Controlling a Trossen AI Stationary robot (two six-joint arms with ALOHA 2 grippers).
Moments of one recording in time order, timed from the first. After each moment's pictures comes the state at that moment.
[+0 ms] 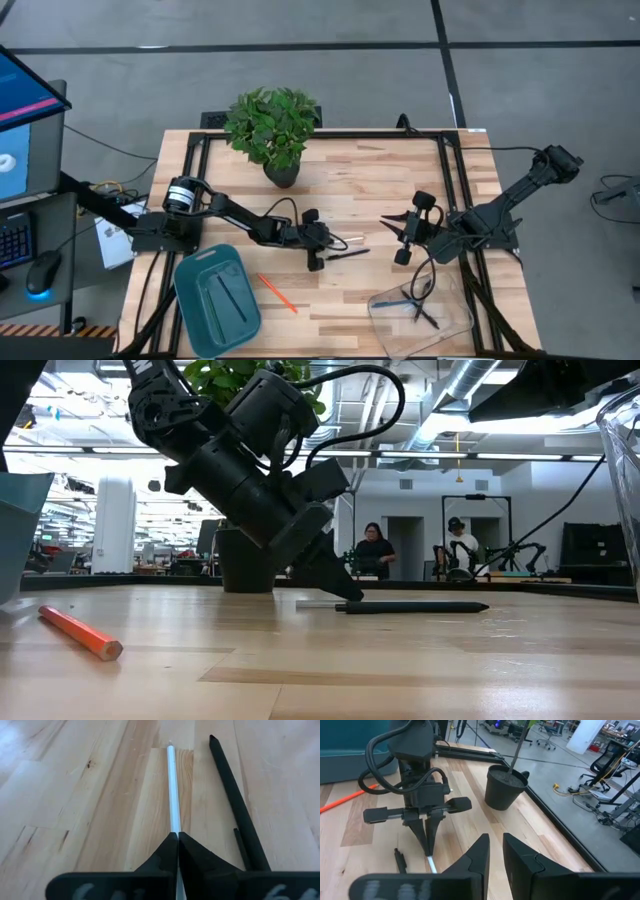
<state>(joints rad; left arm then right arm) -0.14 2.00 0.94 0.36 -0.22 -0.15 0.60 1.02 0.60 -0.18 0.94 0.17</state>
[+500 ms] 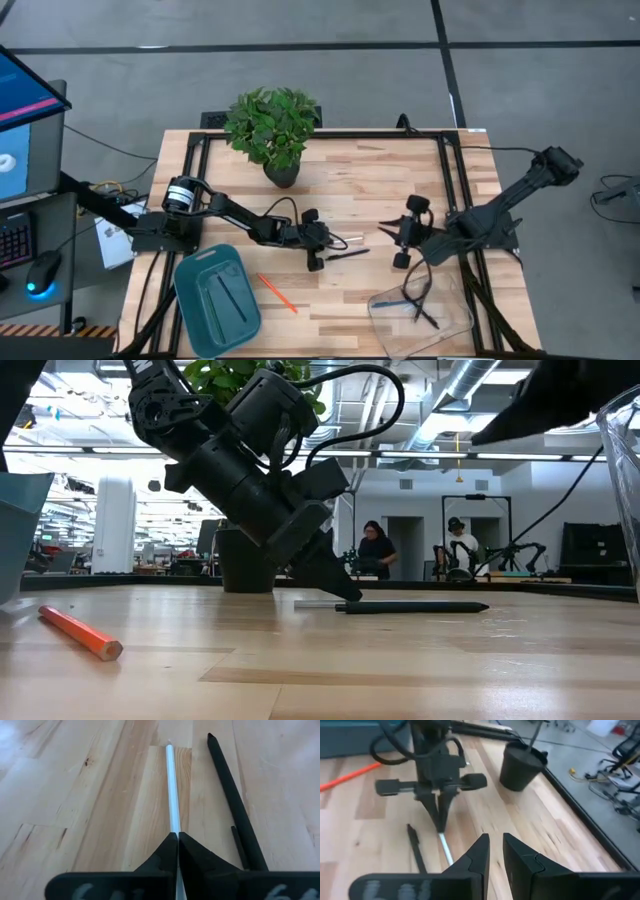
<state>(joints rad) -0.14 1.99 0.94 0.36 -0.21 -0.15 0.58 1.06 0.60 -0.24 0.83 0.23</state>
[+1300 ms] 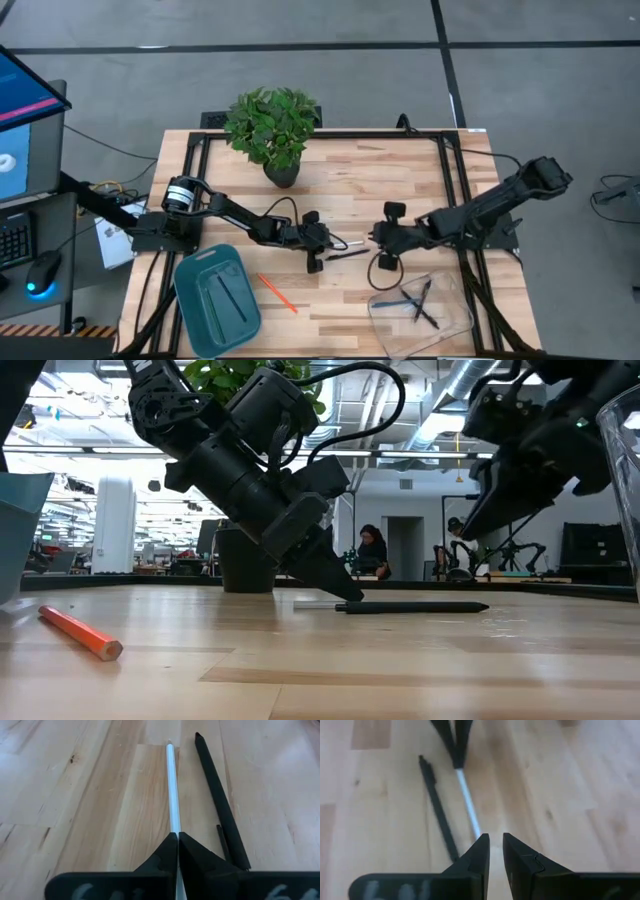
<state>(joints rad) -0.14 1.99 0.94 0.36 -0.16 -0.17 0.35 1.33 0.60 -0.19 0.39 0.28</state>
